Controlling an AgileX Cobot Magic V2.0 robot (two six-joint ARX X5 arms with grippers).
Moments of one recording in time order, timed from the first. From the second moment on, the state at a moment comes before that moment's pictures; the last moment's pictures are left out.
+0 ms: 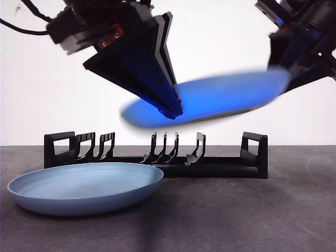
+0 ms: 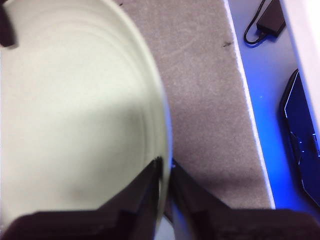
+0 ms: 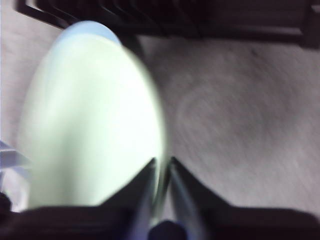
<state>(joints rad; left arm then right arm) -1.08 1.33 0.93 -0.47 -0.10 0.74 0.27 1.34 1.03 -0.71 -0.54 0.17</state>
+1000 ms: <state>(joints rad) -0.69 1.22 1.05 -0.30 0.02 0.23 0.27 0.97 1.04 -0.29 -0.18 0.22</state>
